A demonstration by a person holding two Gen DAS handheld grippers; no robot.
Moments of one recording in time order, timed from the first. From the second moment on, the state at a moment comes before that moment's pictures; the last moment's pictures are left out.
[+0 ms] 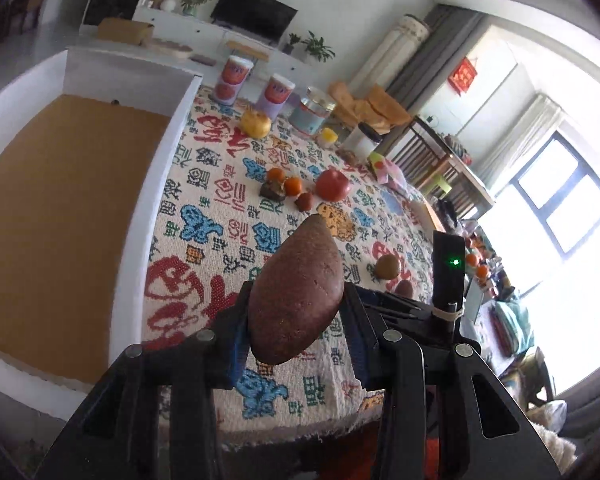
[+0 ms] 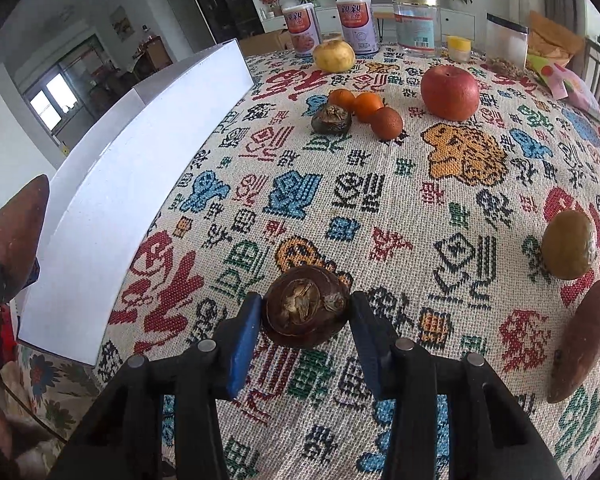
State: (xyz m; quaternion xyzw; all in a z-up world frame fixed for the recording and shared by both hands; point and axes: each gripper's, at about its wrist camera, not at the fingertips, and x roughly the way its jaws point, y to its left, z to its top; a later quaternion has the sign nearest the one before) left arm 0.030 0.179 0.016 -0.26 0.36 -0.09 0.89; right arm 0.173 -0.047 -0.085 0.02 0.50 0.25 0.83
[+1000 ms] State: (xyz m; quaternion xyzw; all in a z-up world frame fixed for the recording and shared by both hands) left arm 0.044 0.175 -0.004 -0.16 0.36 0.00 0.92; right arm 0.126 -0.038 -0.037 -0.02 0.41 0.20 0.89
